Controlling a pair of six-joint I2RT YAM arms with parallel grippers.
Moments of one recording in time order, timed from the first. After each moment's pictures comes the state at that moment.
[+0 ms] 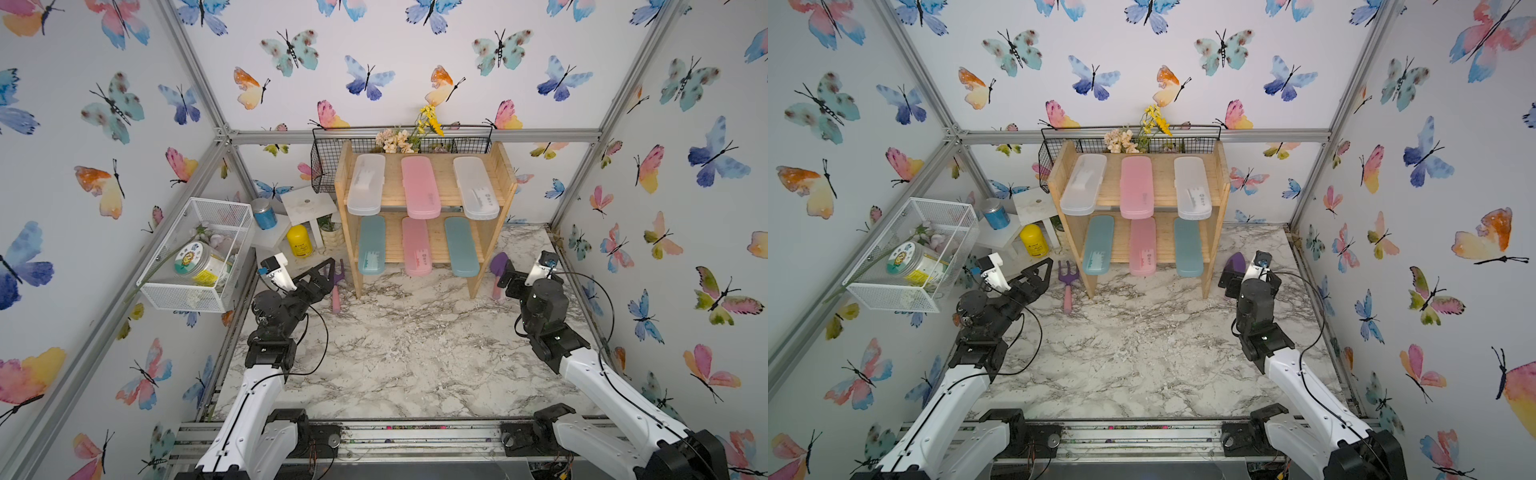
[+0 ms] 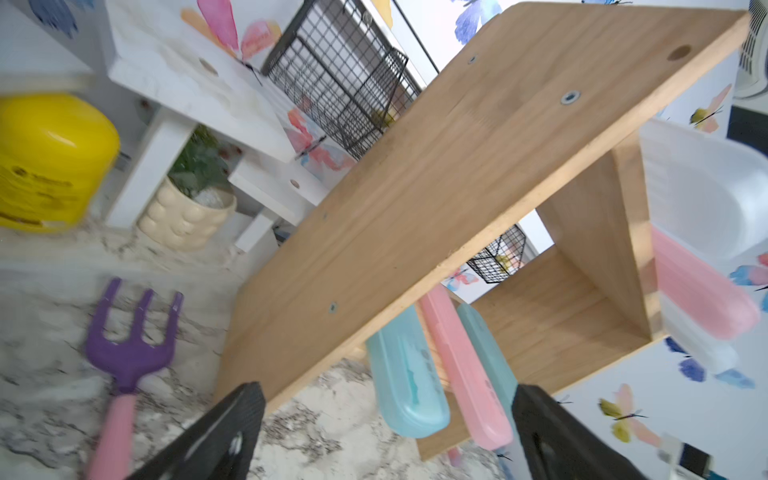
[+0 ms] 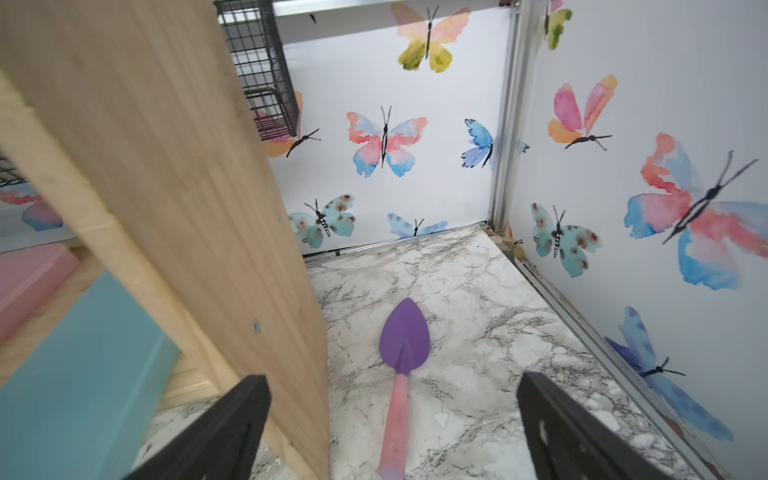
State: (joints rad) left arm -0.04 0.91 0.53 0.37 0.42 -0.88; right arm 0.37 1.00 0.64 0.14 0.52 0.20
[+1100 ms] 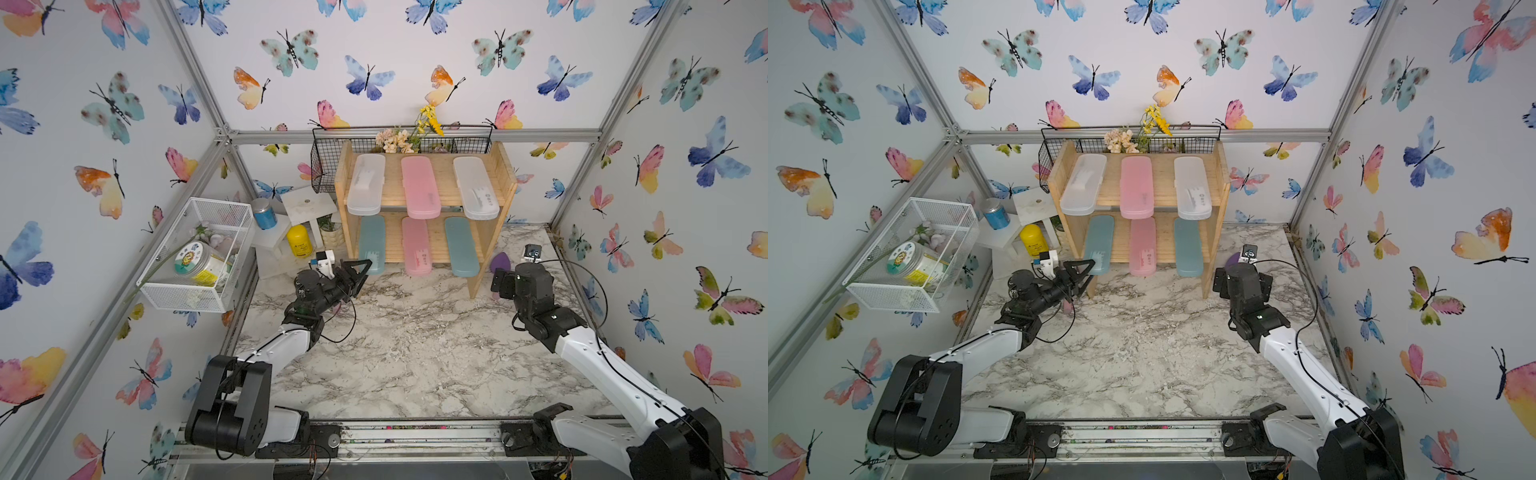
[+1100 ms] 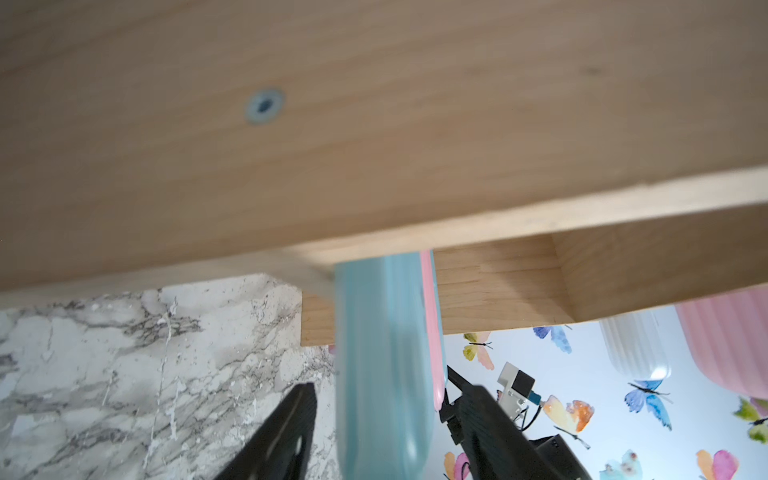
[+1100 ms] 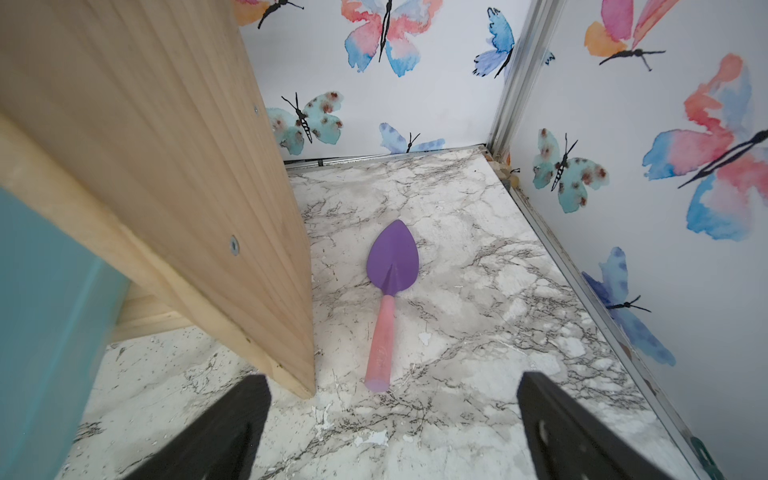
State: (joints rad) left arm -0.23 1.36 0.61 0.70 0.59 -1.32; right arm 0.39 1.11 0.81 -0.21 0.52 0.24
